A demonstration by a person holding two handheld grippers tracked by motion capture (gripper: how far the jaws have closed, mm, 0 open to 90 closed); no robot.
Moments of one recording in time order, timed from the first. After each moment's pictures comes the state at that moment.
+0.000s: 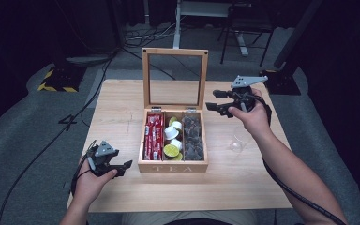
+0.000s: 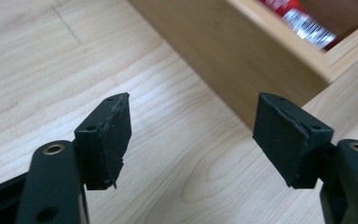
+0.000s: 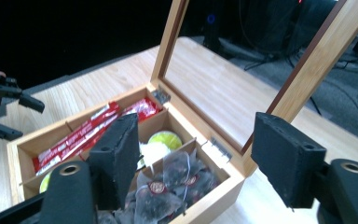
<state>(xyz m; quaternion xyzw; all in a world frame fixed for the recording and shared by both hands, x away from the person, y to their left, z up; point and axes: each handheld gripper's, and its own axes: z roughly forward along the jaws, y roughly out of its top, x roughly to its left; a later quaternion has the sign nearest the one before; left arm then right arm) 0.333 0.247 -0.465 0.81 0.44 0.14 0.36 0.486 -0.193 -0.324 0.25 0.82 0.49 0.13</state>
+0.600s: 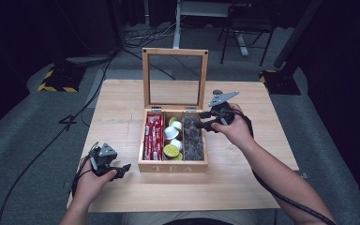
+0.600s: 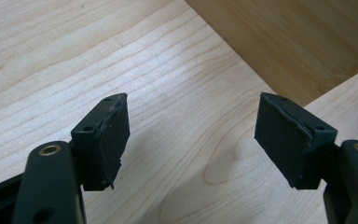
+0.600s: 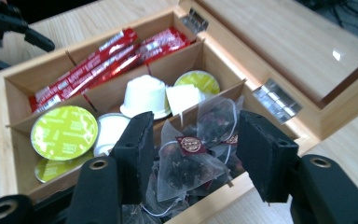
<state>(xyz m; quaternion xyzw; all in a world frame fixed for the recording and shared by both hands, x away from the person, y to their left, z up) 0.342 0.250 -0.485 0.83 0.44 0.12 0.32 0.485 -0.153 -0.385 0.23 0.88 0.41 0.08</state>
